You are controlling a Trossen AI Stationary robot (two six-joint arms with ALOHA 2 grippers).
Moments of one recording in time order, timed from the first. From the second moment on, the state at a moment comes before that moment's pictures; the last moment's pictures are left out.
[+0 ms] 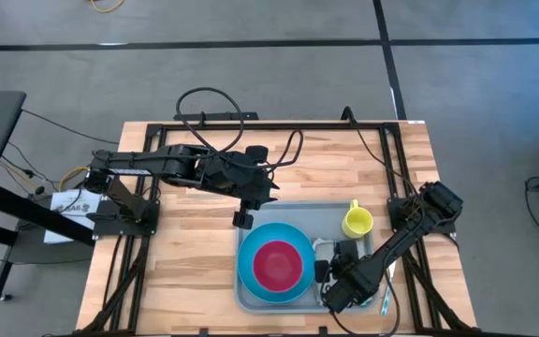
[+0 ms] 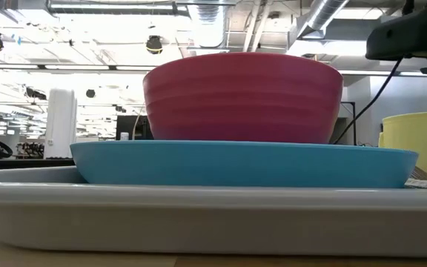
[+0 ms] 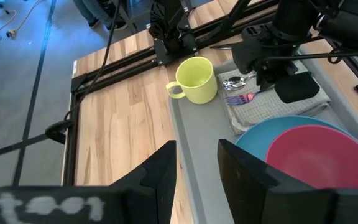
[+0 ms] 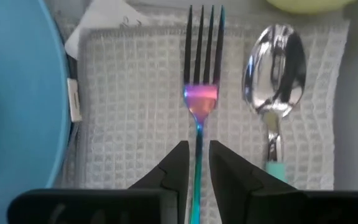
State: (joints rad) left arm -0.14 1.67 1.96 -0.93 -0.16 0.27; right arm 0.74 1.89 1.28 -1.12 0.21 2.22
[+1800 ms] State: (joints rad) left arm -0.14 1.67 1.96 -0.93 -0.16 0.27; right arm 1.00 1.89 1.50 -1.22 -0.39 2.38
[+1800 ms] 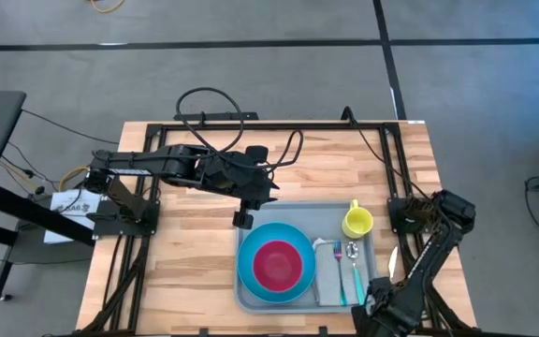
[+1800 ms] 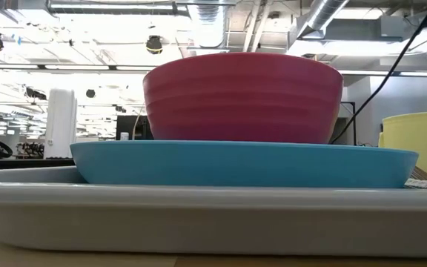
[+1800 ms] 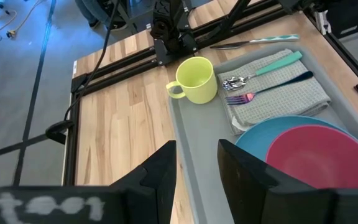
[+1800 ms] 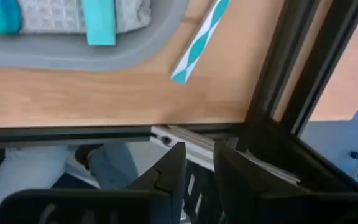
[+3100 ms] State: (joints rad) left arm -0.14 1.67 1.96 -0.93 -0.16 0.28; right arm 1.01 1.89 1.14 -0.86 -0.36 2.41
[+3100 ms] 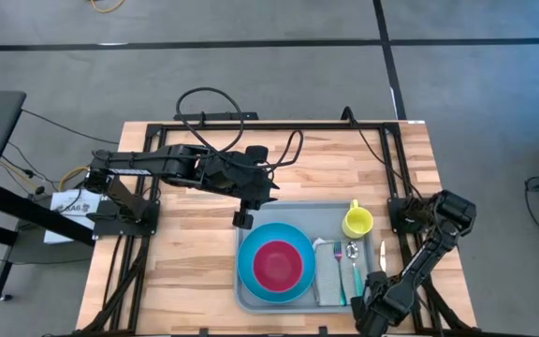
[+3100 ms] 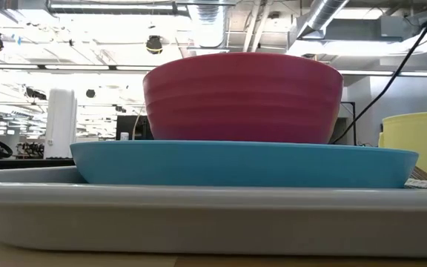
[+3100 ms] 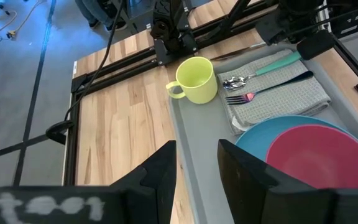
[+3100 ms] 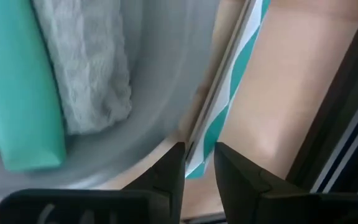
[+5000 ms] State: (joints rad) left arm -0.14 1.67 1.96 -0.93 -0.16 0.27; right arm 0.83 1.97 1.15 -0.99 -0.50 2.37
